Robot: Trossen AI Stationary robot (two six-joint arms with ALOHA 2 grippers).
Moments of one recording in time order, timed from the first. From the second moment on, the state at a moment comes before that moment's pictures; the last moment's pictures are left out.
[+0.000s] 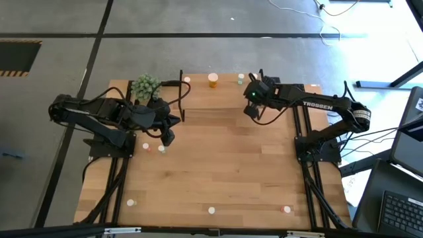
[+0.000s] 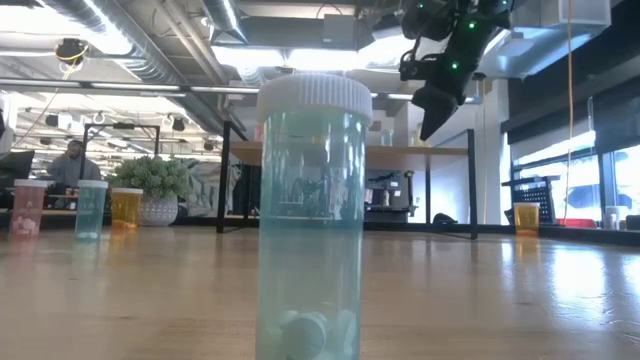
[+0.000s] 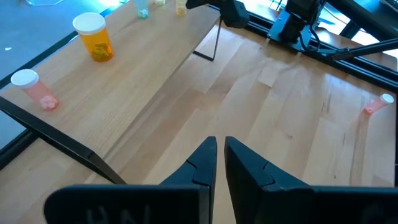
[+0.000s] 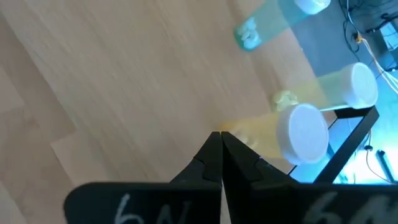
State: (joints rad) left arm -0.21 1.11 1.33 -0.82 -0.55 -0.52; right arm -0.38 1.41 1.12 -0.70 0.48 -0.08
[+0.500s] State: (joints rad) left arm -0.21 1.11 1.33 -0.82 -0.55 -0.52; right arm -0.41 1.41 1.12 -0.69 0.53 -0.10
